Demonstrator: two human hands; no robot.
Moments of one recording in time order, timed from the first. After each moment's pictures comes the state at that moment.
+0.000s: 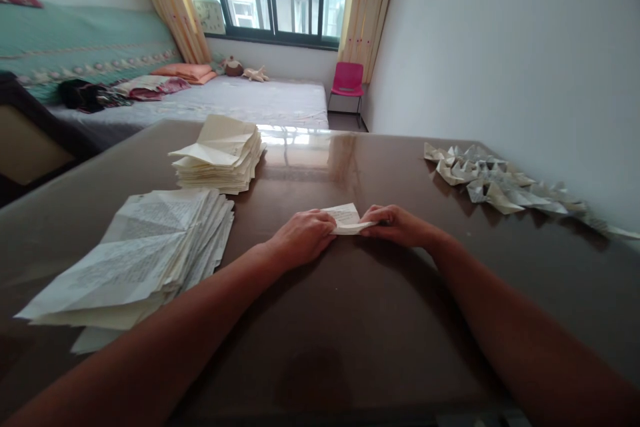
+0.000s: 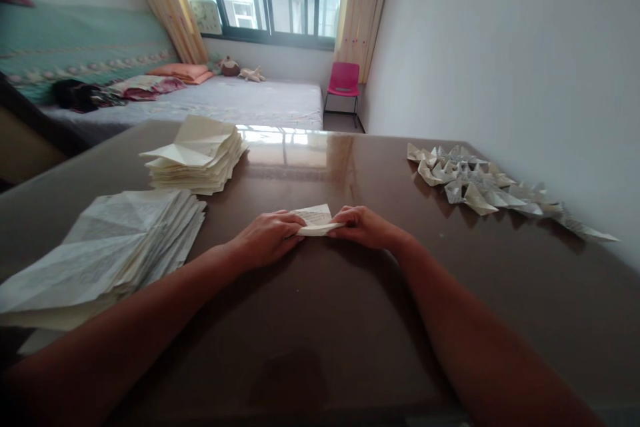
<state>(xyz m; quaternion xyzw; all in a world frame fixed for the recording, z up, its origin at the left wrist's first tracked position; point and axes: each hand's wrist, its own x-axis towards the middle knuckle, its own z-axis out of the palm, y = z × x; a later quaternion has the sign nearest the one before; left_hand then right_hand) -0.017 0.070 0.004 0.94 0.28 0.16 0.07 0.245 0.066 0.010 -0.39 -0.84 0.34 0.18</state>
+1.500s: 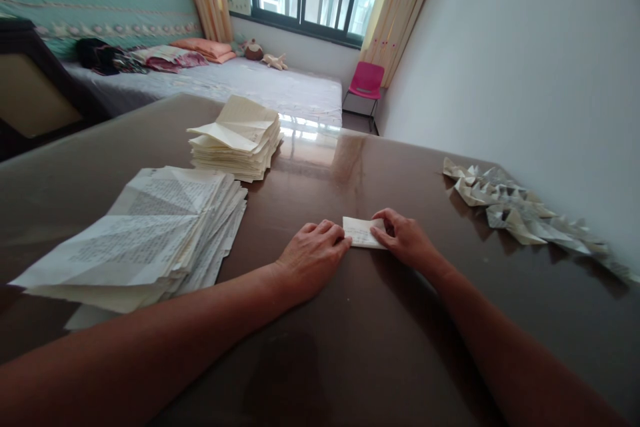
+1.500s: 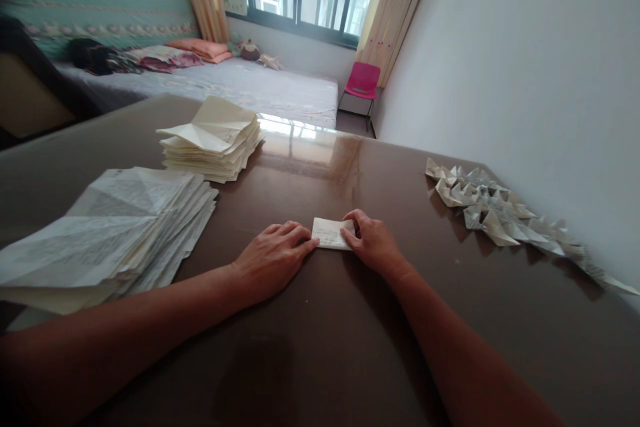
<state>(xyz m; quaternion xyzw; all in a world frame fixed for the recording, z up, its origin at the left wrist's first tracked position) -0.020 0.027 -0.001 0.92 0.37 0.12 -0.02 0.214 0.059 -0.003 -0.61 -0.76 0.12 0.16</state>
